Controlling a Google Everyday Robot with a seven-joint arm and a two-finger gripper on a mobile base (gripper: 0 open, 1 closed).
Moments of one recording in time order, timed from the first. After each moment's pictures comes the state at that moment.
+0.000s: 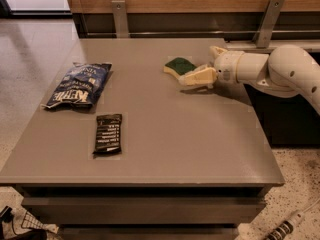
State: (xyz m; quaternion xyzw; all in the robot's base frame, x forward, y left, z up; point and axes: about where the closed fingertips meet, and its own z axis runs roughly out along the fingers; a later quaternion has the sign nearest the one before) arm 0.715 -0.126 0.852 -0.37 0.70 0.24 0.56
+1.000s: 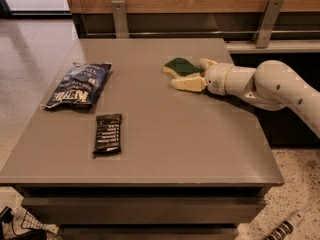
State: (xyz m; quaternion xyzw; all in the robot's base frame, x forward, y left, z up) arm 0.716 -0.105 0.810 -0.33 0.73 0.25 0.55
